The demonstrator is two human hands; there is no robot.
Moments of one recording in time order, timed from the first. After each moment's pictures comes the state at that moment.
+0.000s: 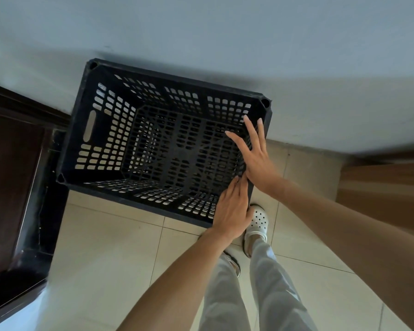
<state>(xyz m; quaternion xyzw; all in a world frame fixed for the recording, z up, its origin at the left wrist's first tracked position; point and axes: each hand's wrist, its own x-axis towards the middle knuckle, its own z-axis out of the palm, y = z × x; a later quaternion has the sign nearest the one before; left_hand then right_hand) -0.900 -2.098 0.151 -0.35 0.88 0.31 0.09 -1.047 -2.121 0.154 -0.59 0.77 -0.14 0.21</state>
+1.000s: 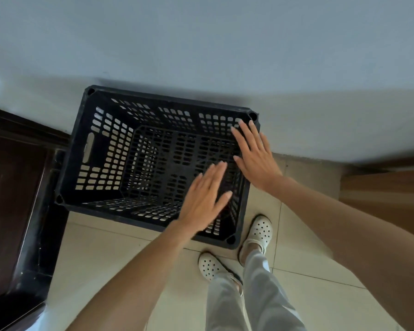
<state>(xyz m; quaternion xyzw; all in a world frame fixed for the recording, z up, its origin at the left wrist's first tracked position) -0.881 -2.180 0.148 -0.29 0.92 0.24 0.06 -1.080 -2.138 0.154 -0.58 0.79 -0.06 0.16</state>
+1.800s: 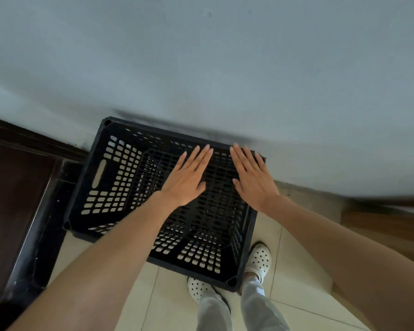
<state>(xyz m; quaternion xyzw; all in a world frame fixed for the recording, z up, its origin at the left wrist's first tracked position) -0.915 -2.326 0.186 -0.26 0.94 0.12 0.17 -1.095 -2.198 0.179 -0.62 0.76 0.01 0.18</state>
